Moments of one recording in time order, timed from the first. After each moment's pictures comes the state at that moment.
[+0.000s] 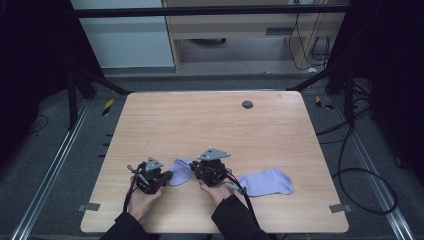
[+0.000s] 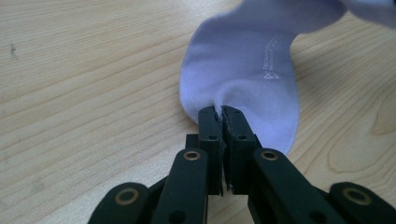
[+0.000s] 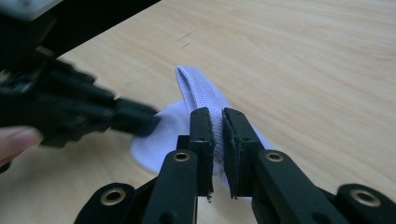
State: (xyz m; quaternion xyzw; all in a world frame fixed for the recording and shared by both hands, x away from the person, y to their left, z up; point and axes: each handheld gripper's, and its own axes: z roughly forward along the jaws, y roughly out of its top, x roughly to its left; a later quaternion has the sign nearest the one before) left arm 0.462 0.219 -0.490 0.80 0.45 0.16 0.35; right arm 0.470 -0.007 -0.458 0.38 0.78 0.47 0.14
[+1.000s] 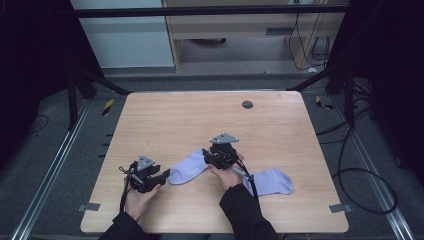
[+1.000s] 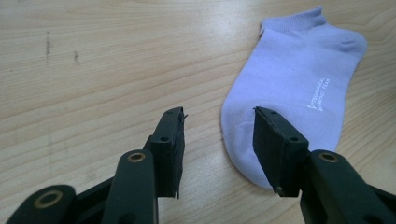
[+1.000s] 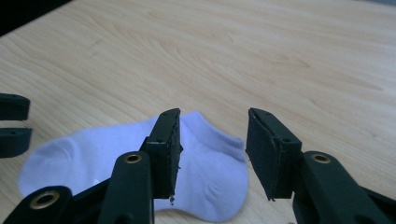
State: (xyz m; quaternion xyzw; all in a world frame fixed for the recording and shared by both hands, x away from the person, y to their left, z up) left arm 0.461 0.232 -0.486 0.76 0.49 0.20 0.37; right arm 0.514 -0.034 -0.455 0.44 0.77 0.42 0.21
